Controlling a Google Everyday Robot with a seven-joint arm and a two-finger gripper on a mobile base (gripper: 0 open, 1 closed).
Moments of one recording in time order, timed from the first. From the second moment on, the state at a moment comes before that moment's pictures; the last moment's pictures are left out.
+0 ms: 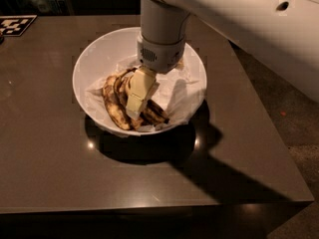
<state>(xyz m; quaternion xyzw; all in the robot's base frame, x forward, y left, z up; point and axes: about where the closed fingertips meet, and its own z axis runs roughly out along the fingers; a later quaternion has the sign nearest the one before) 0.524 -0.005 0.891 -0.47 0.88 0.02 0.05</state>
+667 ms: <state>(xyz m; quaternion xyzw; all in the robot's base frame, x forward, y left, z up) 0.523 -0.001 0.886 -0.47 0.88 0.02 0.04</state>
